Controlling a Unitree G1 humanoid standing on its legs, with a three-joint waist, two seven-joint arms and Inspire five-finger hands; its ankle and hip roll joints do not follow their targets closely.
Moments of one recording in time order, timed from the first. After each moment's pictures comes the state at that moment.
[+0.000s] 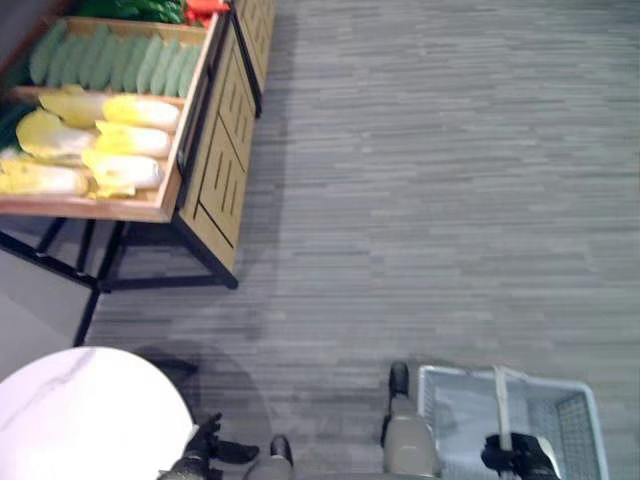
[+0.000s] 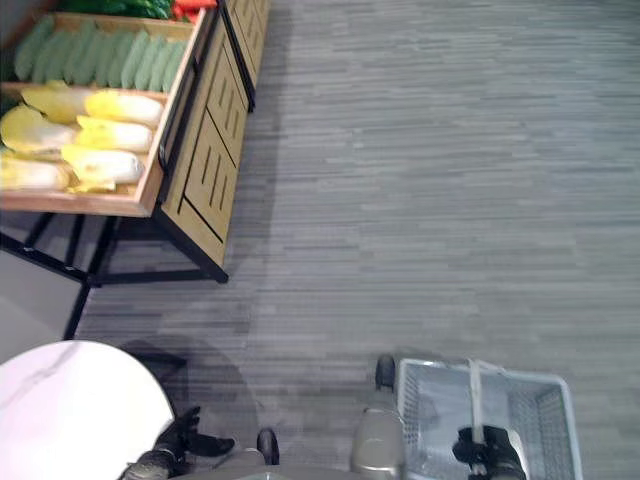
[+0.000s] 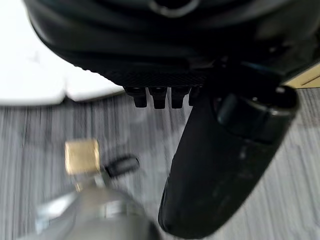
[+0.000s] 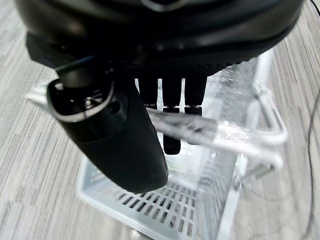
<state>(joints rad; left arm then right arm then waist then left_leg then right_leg) -0.02 0.20 -0.16 1.29 -0.14 -0.21 0.05 0.05 -0.46 0.01 1.19 0.11 -0.17 -0.17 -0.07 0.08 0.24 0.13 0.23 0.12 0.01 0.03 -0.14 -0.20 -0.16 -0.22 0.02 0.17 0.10</state>
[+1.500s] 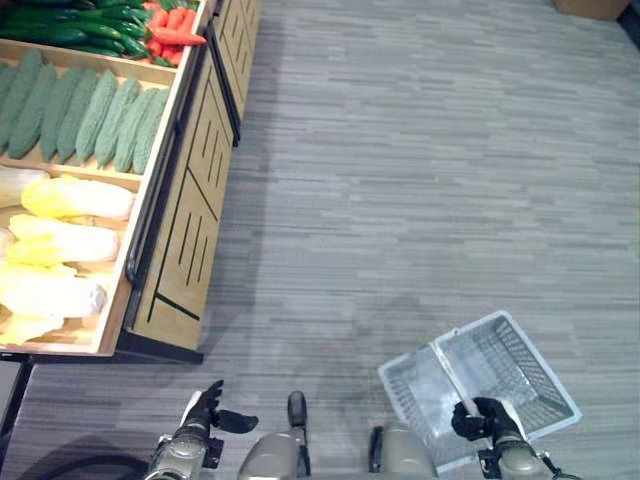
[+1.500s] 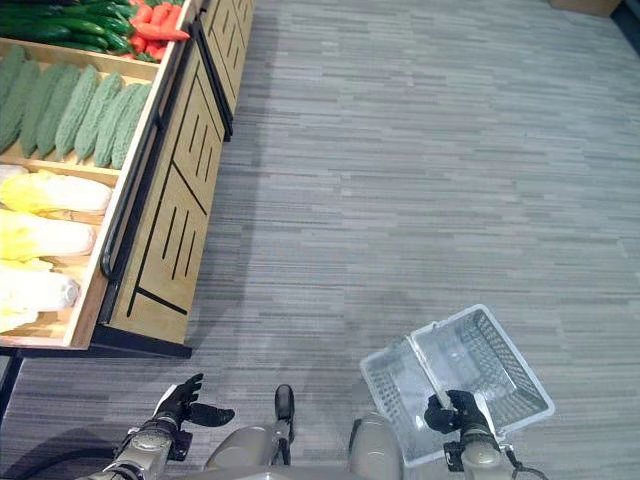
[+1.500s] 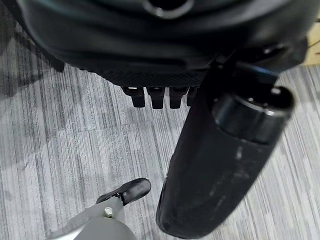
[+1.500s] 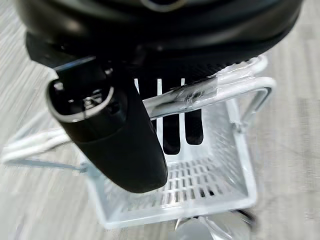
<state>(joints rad) -0.11 0.29 -0.22 1.28 -0.14 -0.20 0.09 0.00 -0.38 0.14 1.16 0.12 -0.22 -0.15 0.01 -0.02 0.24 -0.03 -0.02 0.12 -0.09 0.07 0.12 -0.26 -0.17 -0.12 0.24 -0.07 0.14</state>
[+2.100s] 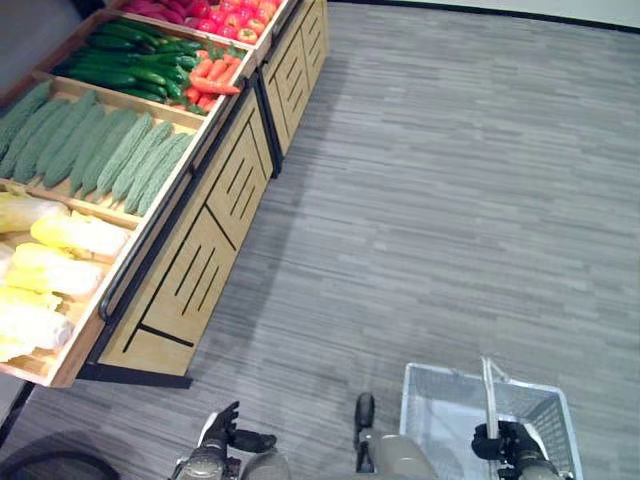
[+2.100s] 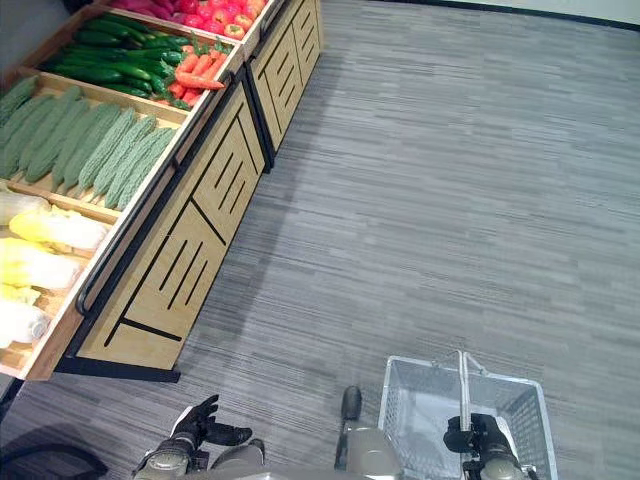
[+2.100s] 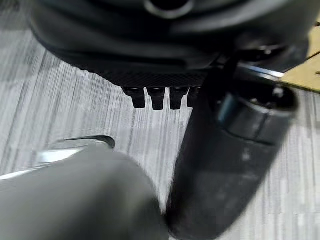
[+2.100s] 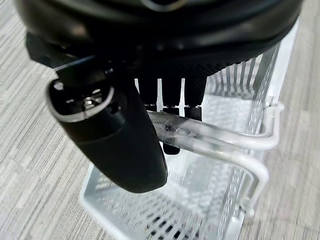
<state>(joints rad) -0.08 0.22 -0.19 1.29 -0.15 -0.22 0.08 0.04 -0.44 0.09 1.22 0.12 -0.18 -0.12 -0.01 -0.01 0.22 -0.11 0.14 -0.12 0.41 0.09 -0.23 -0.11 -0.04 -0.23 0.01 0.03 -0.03</state>
